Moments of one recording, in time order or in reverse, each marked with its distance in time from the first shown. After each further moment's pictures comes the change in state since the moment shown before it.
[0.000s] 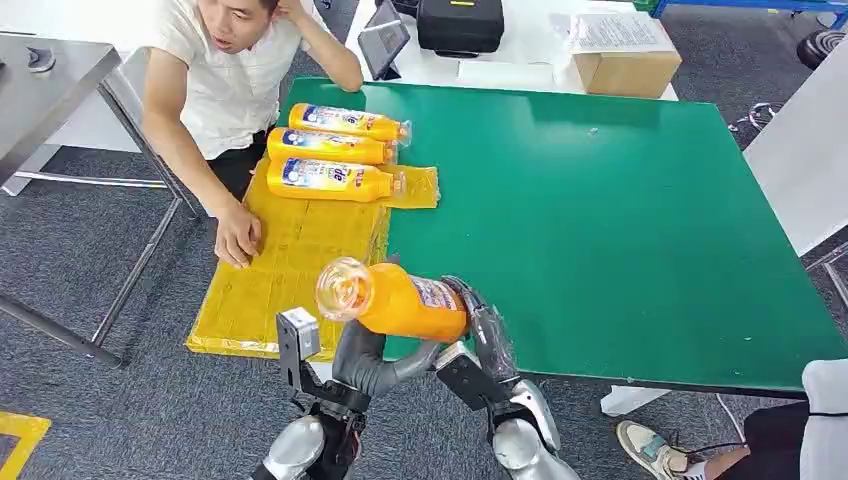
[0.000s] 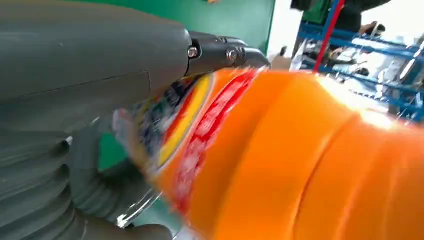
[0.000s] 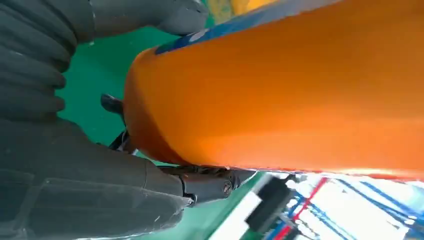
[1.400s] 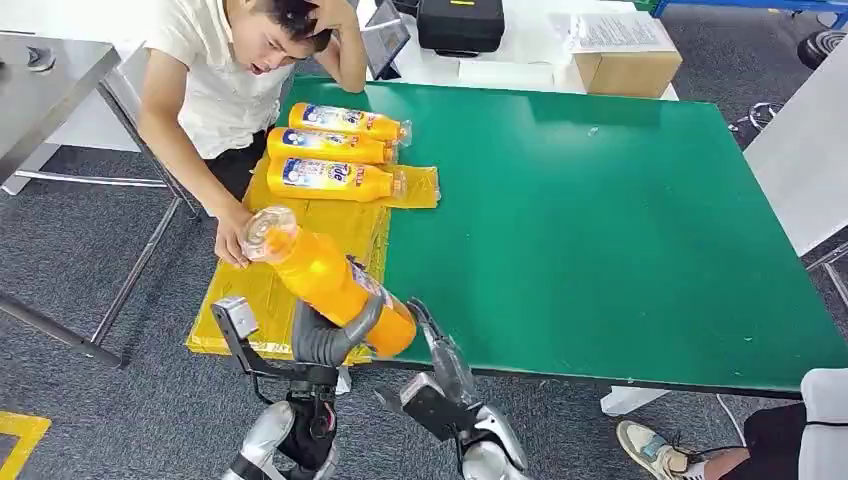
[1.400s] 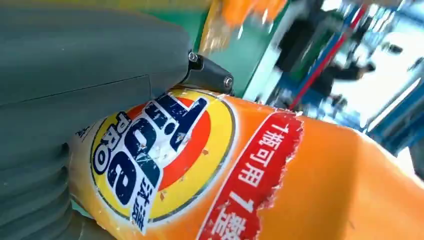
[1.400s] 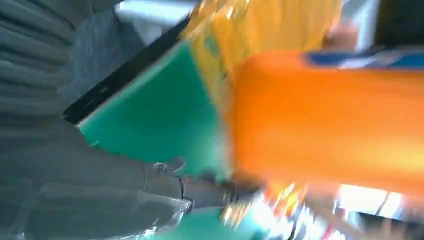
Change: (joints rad) left arm 0.013 -0.014 0.160 -0.059 0.199 0.083 -0.038; right arm 0.001 0.035 0.156 0.195 -0.158 -0.099 -0.084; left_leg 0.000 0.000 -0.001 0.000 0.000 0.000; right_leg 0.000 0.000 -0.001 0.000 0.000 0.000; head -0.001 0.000
